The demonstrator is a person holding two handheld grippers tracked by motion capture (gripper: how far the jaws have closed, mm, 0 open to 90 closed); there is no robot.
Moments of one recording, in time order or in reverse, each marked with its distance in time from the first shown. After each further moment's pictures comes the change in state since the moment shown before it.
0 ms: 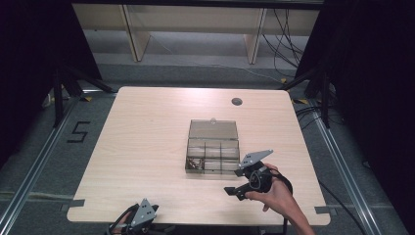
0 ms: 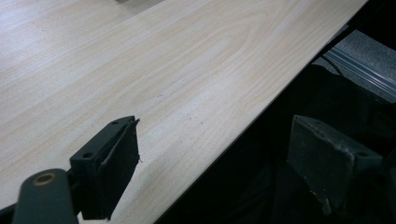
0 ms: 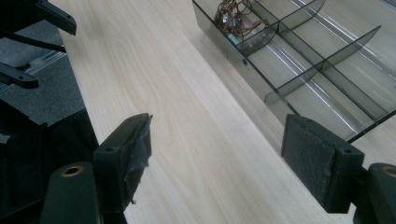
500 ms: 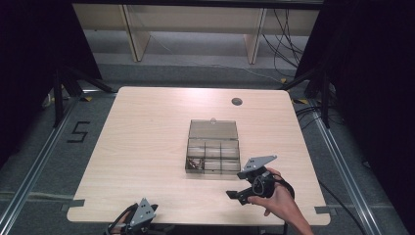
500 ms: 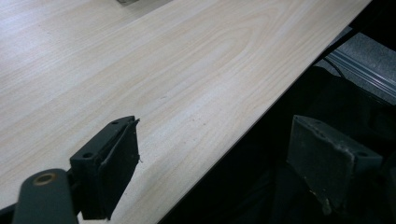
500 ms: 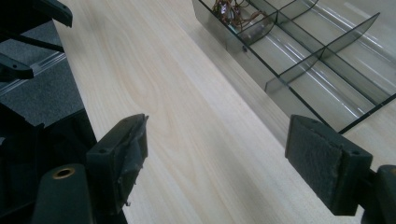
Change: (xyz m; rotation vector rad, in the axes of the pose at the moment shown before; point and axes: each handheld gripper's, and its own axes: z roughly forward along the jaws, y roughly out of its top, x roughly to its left) left arm 0.002 0.001 -0.002 -0.008 0.008 0.001; right arm 0.003 -0.015 0.000 -0.017 -0.001 0.024
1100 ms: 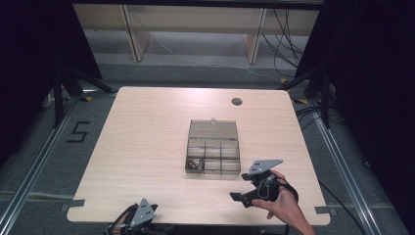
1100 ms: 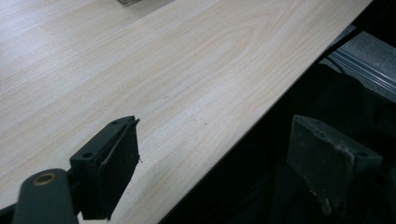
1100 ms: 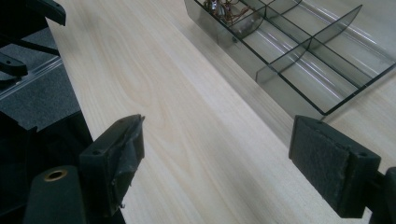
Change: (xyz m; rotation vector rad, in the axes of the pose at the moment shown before) left arm 0.000 0.000 0.001 0.006 0.017 0.018; right arm -0.003 -0.014 -0.006 -0.037 -0.034 0.004
